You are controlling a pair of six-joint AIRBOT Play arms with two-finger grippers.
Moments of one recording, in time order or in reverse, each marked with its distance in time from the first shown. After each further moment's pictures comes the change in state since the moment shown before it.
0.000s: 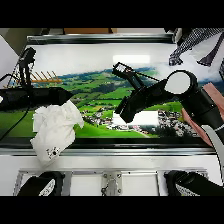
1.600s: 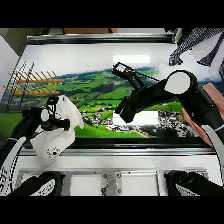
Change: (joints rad) left arm 0.001 -0.286 -0.442 0.651 0.197 -0.285; right arm 0.000 0.000 0.000 0.000 0.000 0.000
